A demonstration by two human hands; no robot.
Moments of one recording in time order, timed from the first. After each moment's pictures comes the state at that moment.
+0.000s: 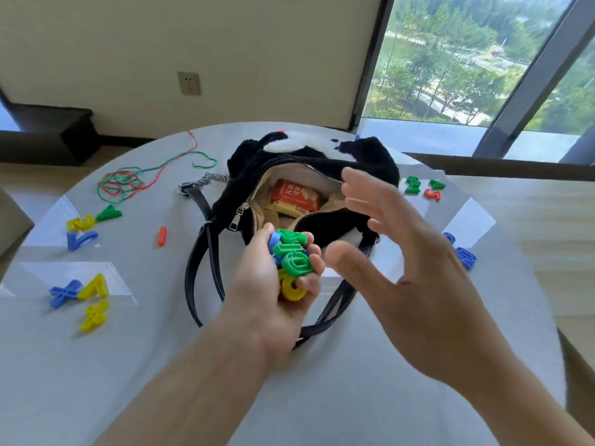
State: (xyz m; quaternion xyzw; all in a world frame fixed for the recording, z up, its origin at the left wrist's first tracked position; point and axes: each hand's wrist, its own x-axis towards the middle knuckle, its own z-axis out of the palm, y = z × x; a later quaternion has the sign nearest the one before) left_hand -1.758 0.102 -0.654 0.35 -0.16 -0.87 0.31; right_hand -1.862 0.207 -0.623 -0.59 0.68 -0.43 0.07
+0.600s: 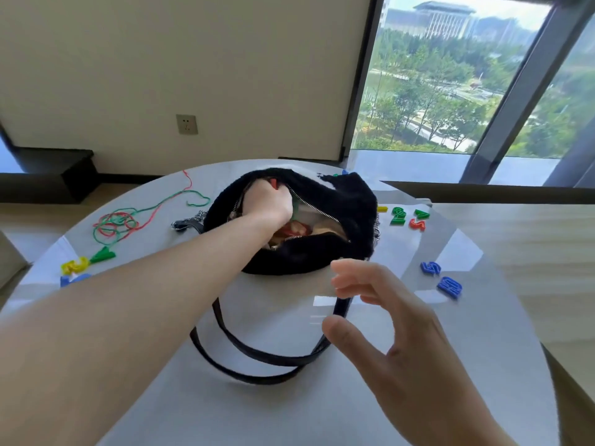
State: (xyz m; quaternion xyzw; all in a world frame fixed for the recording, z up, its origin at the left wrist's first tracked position) left_hand -1.851 -0.029 -0.632 0.54 -0.68 -0.39 0.31; right_hand -1.865 0.225 -0.645 -0.55 0.70 -0.45 0.10
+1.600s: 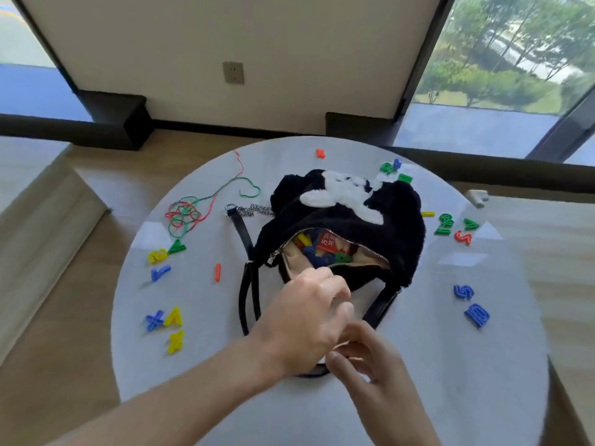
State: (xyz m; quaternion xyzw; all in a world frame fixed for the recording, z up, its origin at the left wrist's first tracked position) left_hand -1.751 0.055 -0.594 0.29 -0.90 -0.30 0.15; right_hand -1.848 0.188 -0.617 -0.39 0.71 -0.44 0.39
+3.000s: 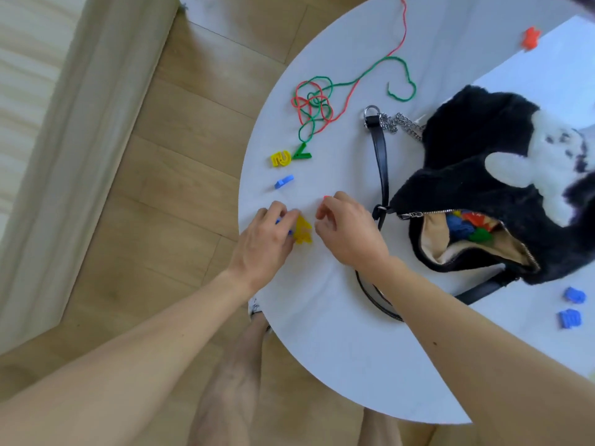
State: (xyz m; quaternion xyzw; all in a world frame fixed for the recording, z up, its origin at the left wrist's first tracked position) left_hand -1.552 -0.032 -0.673 0.54 -0.80 -0.28 0.01; right_hand -1.728 -0.039 -0.651 -0.61 0.69 -0.02 0.38
